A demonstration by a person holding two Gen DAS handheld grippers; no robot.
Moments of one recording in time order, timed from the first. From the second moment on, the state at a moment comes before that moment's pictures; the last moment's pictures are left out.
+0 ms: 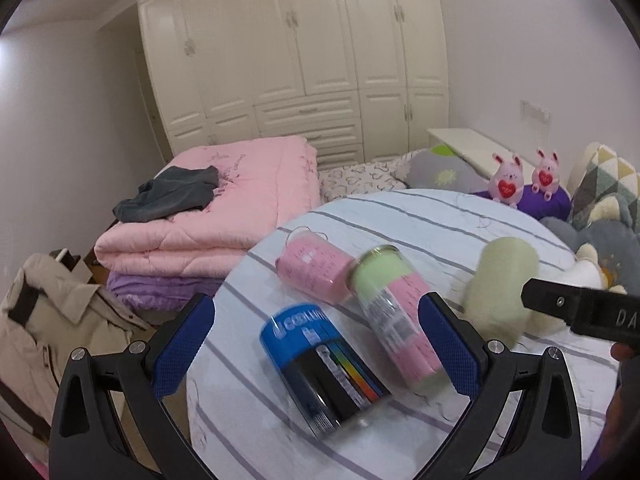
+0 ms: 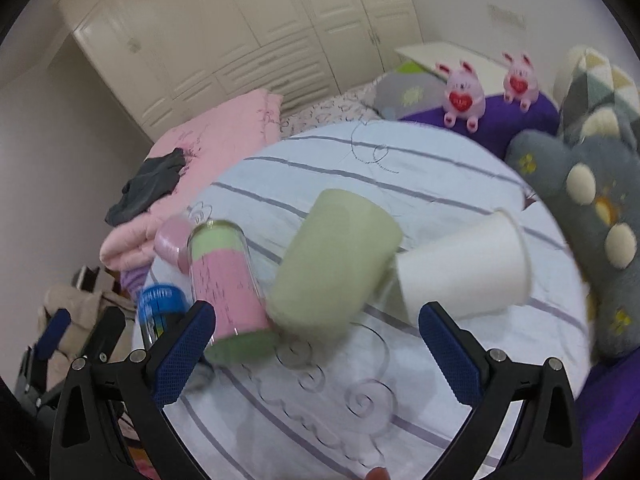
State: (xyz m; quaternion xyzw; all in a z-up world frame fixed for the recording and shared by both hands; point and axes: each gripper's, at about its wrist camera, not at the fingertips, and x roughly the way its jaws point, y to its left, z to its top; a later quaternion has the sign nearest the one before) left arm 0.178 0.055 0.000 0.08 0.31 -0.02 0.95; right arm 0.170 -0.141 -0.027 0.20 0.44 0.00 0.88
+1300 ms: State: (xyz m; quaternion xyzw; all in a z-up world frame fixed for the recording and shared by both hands) left arm 0.263 0.087 -0.032 0.06 0.41 -0.09 0.91; right arm 0.250 -0.112 -0.067 0.12 0.52 -0.12 0.84
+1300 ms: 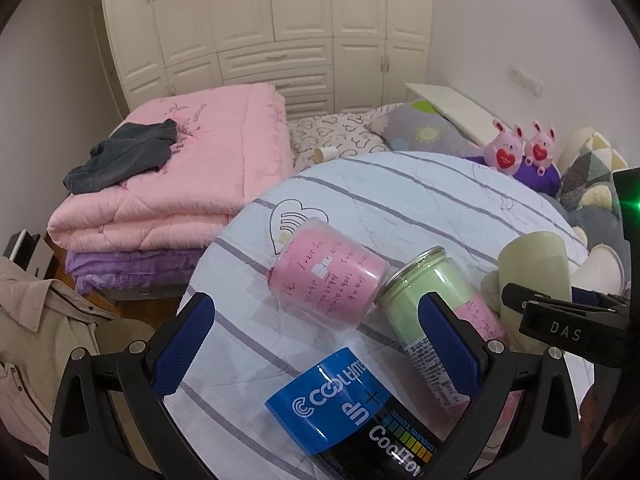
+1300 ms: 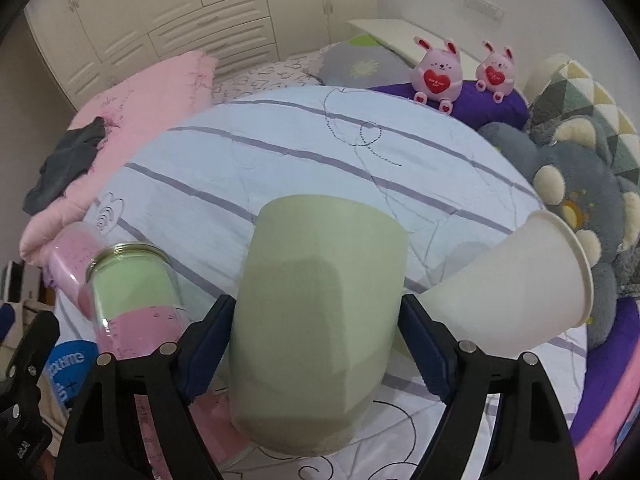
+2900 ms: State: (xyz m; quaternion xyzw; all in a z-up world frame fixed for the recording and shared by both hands) left arm 0.121 0.081 -0.012 0.06 0.41 -0.03 0.91; right arm 0.140 -0.112 -0.017 0.06 0.53 0.00 0.84
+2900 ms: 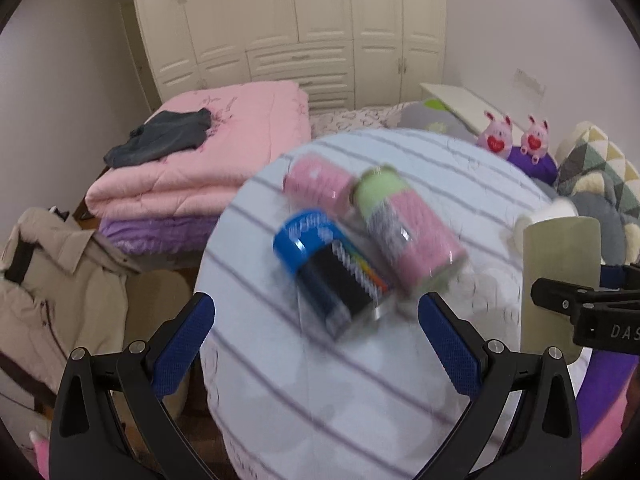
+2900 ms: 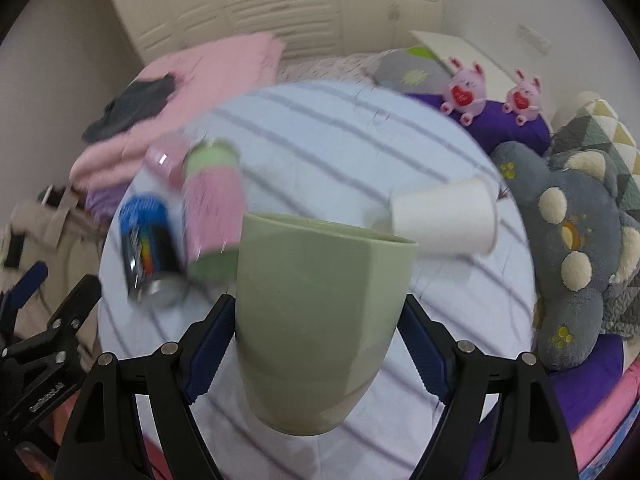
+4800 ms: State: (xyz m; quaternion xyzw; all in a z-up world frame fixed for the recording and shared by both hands) left arm 0.076 -0.031 -0.025 0.04 0.48 -0.05 0.87; right arm 0.089 -0.201 -0.028 0.04 0.54 0.00 0.84
